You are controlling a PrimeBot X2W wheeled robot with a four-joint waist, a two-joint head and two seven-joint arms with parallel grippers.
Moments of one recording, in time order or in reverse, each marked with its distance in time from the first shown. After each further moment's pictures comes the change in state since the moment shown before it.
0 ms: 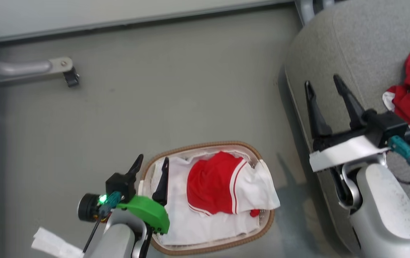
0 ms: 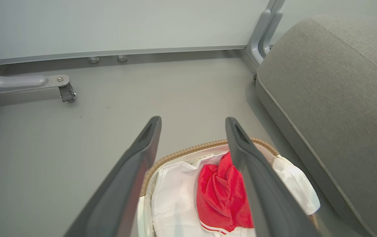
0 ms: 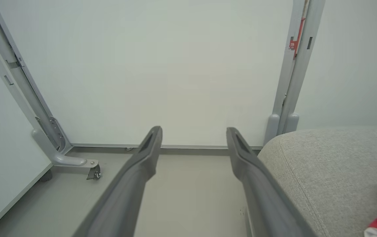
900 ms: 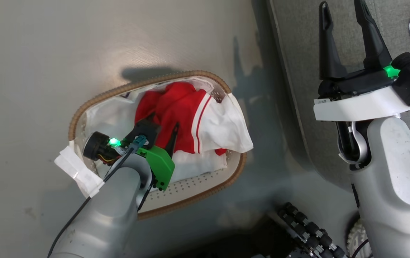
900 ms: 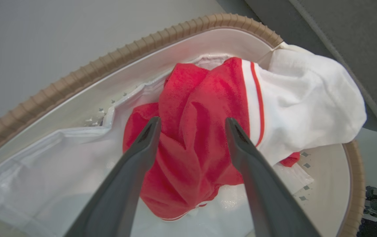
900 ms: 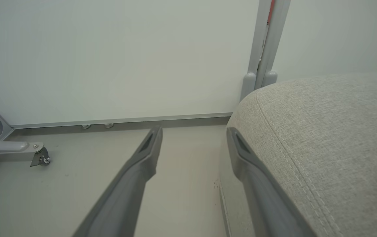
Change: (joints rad) left arm -0.435 -0.001 -0.283 0.426 0.019 -0.029 0.000; right arm -0.194 0.045 -0.031 -0.140 0.022 0.000 0.000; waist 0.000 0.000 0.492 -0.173
